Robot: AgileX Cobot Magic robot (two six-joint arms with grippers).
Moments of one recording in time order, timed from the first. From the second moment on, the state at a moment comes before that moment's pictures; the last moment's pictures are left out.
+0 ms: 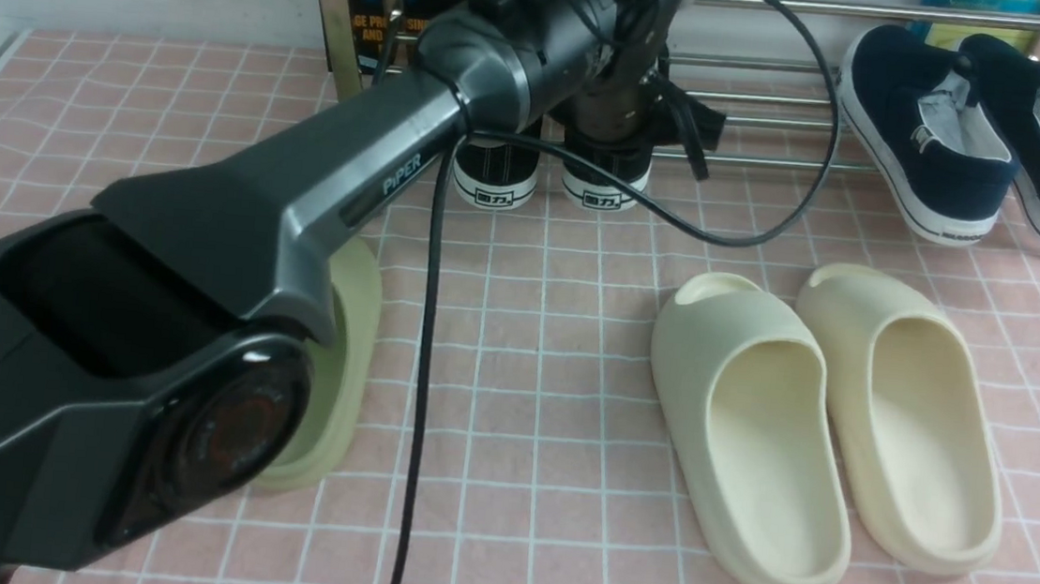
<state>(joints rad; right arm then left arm) -0.04 -0.01 0.02 0.11 0.37 -0.01 -0.64 2.32 -2.32 0.30 0.91 -0.40</state>
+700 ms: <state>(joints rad) -0.04 -0.01 0.02 0.11 0.37 -0.01 -0.68 1.93 -2.33 0.35 1.22 -0.15</state>
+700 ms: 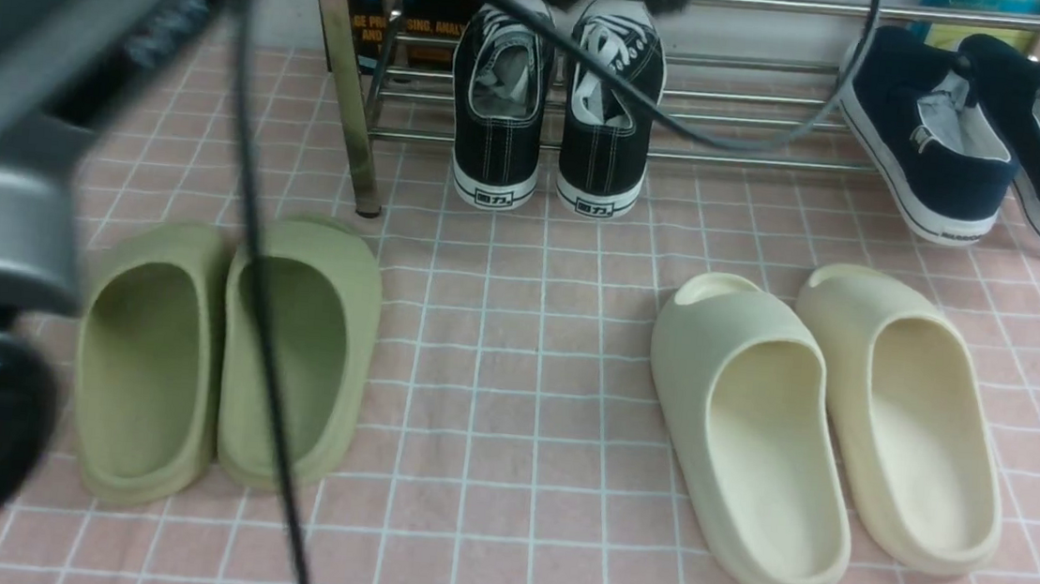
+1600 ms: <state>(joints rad) -0.04 -0.01 0.02 0.11 0.37 -0.01 -0.68 0.75 -0.93 0.52 0.47 -0.40</state>
